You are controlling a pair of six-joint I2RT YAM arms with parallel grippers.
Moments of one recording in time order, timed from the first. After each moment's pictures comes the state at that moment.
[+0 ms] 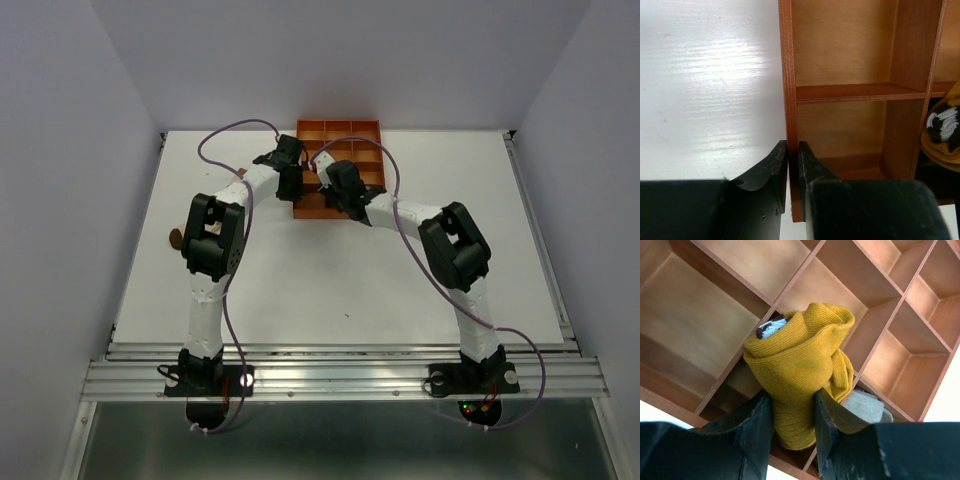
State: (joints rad) left arm -0.38 2.19 1.75 -0.53 -0.08 -0.36; right arm 0.63 2.18 1.58 -0.06 0.26 -0.28
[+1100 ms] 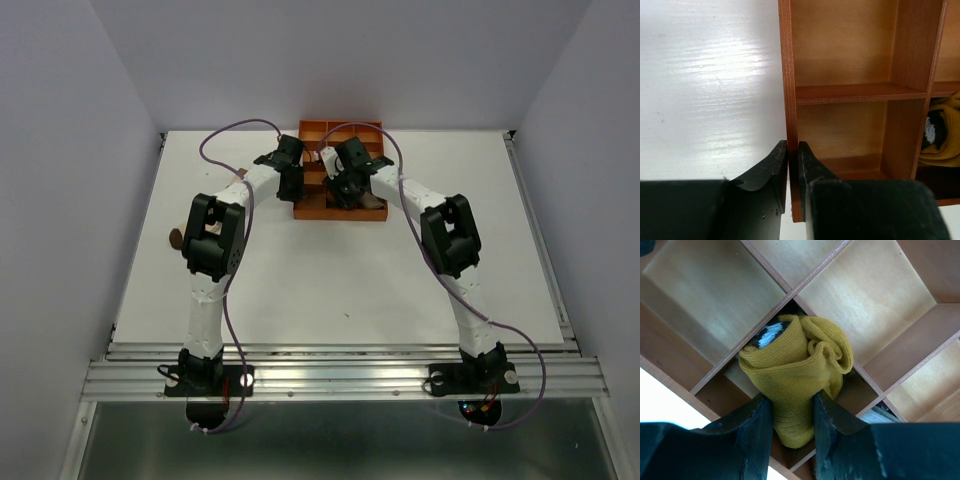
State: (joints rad) left arm -0.38 2.19 1.75 -0.53 -0.08 -0.34; right arm 0.53 2.34 1.99 -0.62 -0.09 -0.27
